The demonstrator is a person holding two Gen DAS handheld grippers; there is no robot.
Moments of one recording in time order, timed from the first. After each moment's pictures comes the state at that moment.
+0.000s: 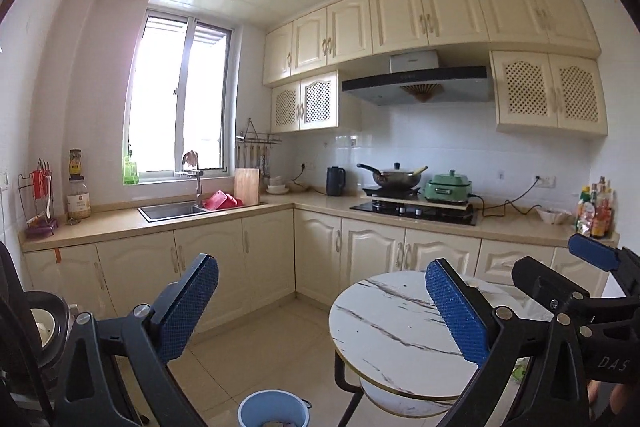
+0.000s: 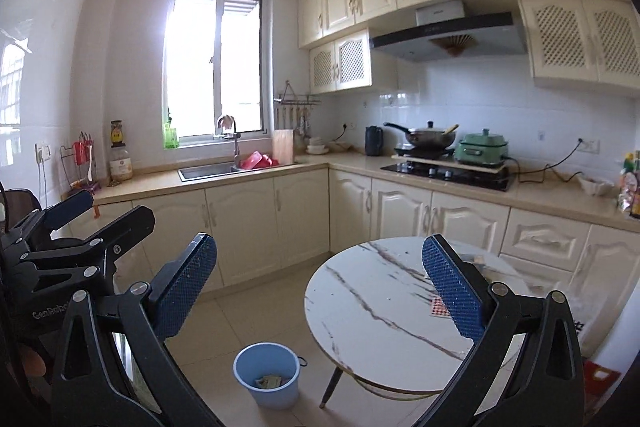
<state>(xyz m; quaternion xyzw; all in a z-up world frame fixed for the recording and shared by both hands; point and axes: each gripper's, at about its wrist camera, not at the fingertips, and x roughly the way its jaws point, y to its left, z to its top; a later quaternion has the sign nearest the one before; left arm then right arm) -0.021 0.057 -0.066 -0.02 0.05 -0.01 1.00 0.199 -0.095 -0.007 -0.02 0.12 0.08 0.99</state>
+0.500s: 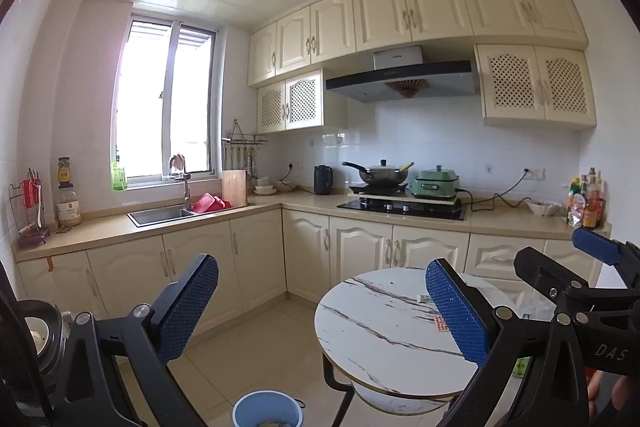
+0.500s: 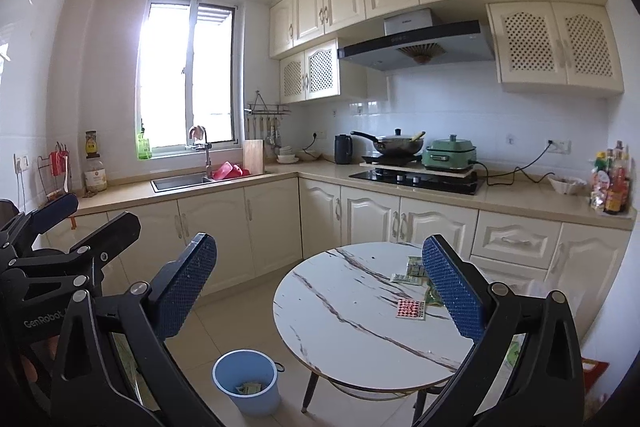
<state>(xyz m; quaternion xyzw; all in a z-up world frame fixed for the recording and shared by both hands) -0.009 0.046 -0.067 0.00 0.06 -0.02 1.00 0.188 -0.120 0.000 -0.01 0.11 0.03 0.99</state>
